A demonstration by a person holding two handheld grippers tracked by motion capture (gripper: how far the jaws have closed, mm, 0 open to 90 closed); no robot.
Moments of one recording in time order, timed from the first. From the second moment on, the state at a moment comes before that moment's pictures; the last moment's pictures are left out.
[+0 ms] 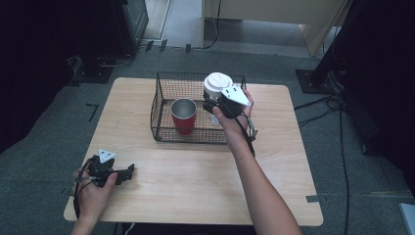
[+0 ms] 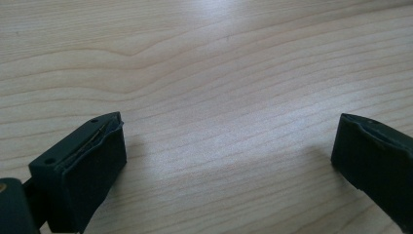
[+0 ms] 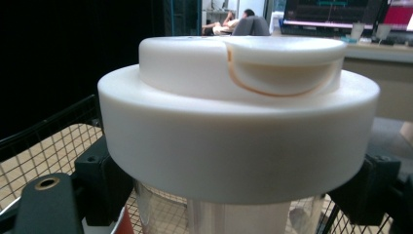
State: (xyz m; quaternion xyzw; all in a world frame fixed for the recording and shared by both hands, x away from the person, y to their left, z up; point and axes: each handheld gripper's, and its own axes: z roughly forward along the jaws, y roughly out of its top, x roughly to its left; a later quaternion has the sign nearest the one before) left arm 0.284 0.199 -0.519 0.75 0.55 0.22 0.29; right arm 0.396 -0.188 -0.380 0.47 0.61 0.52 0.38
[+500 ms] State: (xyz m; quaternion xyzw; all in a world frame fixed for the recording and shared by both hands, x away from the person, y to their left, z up) left arm 0.284 0.200 -0.519 0.75 0.55 0.22 0.30; right arm 0.428 -0.196 -0.404 0.53 0.60 0.50 0.35
